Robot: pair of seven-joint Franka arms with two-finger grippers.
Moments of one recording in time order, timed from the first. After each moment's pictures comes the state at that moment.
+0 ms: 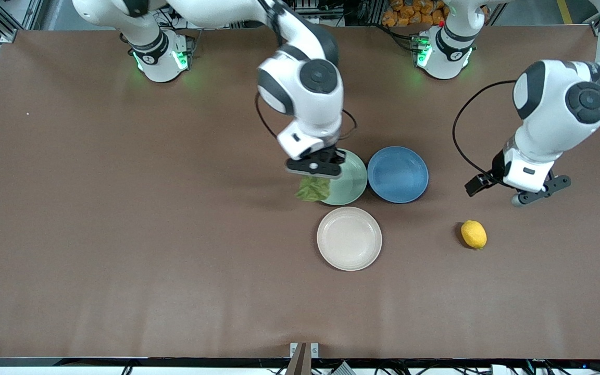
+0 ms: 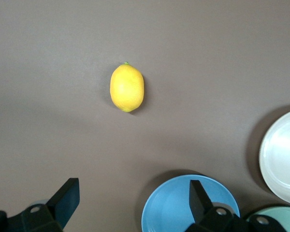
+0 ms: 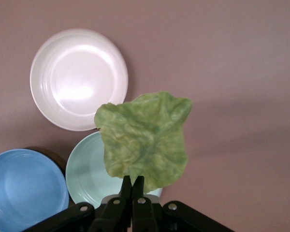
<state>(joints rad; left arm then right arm) 0.05 0.05 -0.20 -2.08 0.04 2.22 -0.53 0.85 0.66 -0.11 -1.07 0.06 1.78 0.92</state>
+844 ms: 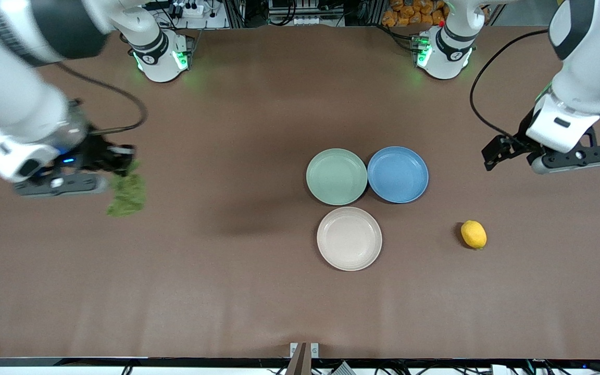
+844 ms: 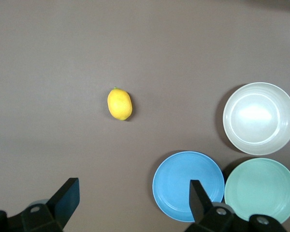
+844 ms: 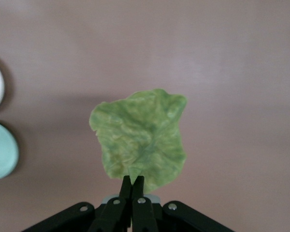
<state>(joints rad) 0.01 -0.04 -0.19 -1.80 0.04 1.88 -0.28 0.29 0.34 -0.12 -1.13 0.04 1.41 0.10</state>
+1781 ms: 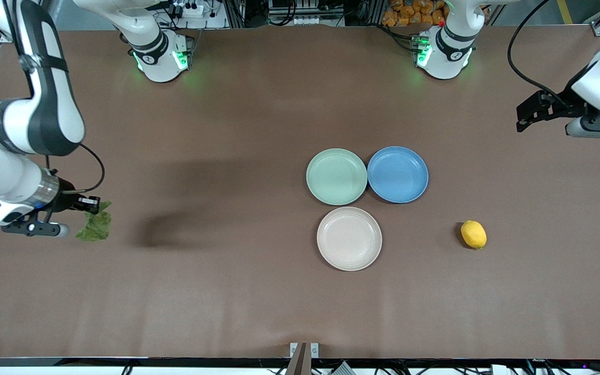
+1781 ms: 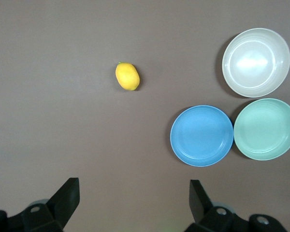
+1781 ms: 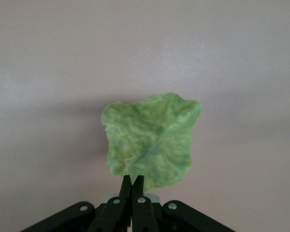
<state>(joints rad) -0.01 -0.05 -0.10 -1.60 -0.01 1.56 -0.03 0.09 0.29 -0.12 -1.82 0.05 2.10 0.05</state>
